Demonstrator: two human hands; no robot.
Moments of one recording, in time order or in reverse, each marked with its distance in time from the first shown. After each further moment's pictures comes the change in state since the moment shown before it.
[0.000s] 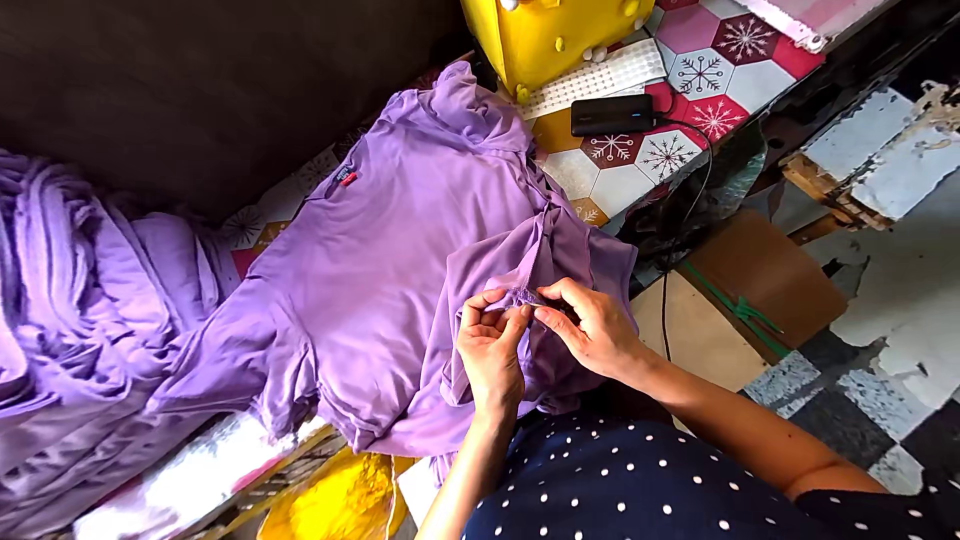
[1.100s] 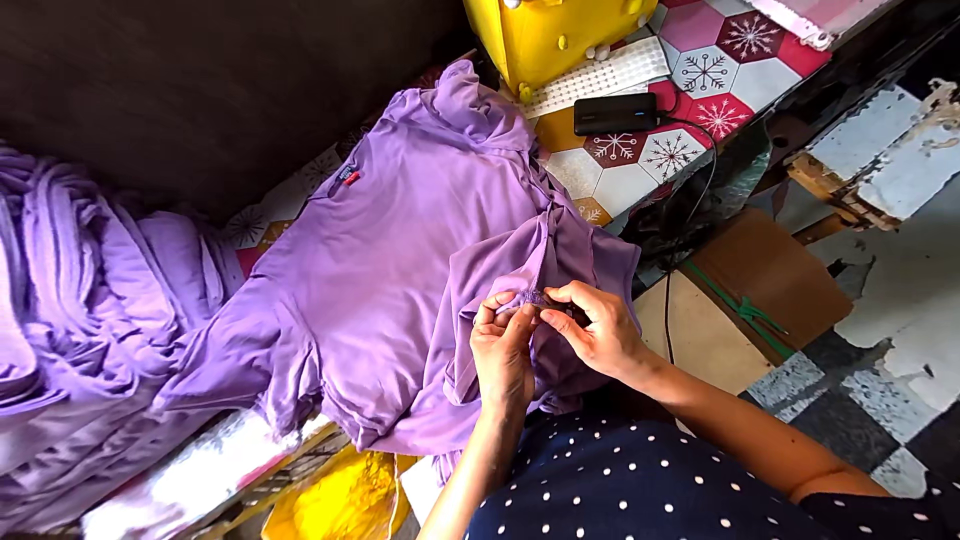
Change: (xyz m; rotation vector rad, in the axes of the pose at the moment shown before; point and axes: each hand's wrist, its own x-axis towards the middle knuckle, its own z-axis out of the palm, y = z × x) left_hand -0.004 0.004 0.010 -0.140 0.068 -0.206; right_hand -0.004 0.010 0.006 0.041 0.137 -0.105
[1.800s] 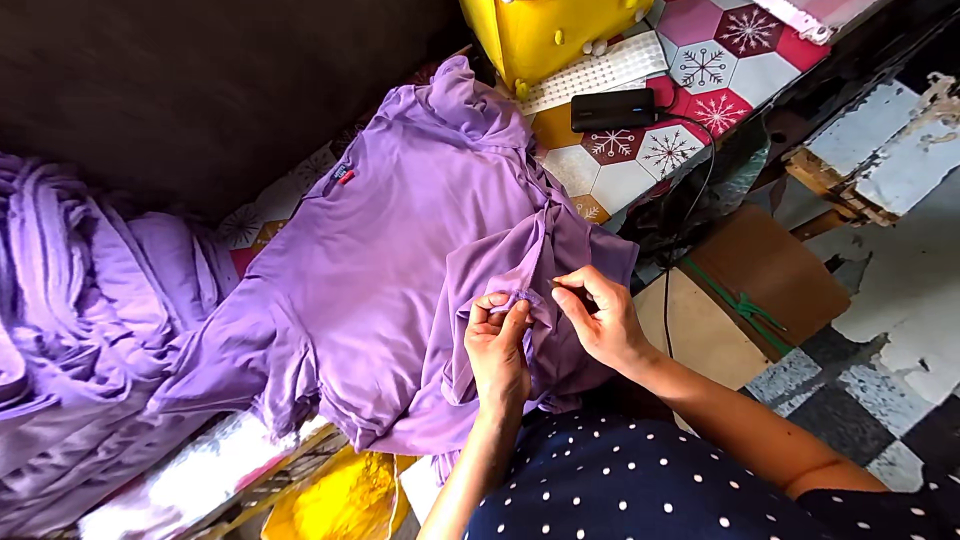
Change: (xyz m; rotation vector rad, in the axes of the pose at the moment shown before) left_hand 0.004 -0.005 -0.005 0.047 -0.026 0.083; right_hand 0.006 0.001 -0.002 0.054 0.067 0.043
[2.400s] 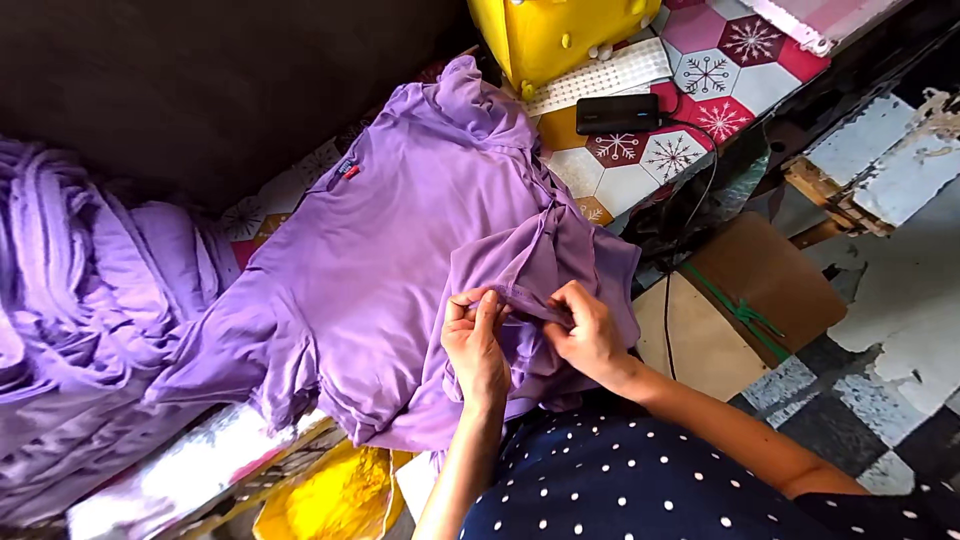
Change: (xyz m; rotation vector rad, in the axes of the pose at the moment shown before) left_hand 0.015 0.009 -0.015 0.089 0.104 0.134; right_hand -0.018 0.006 0.024 -0.235 0.010 0.001
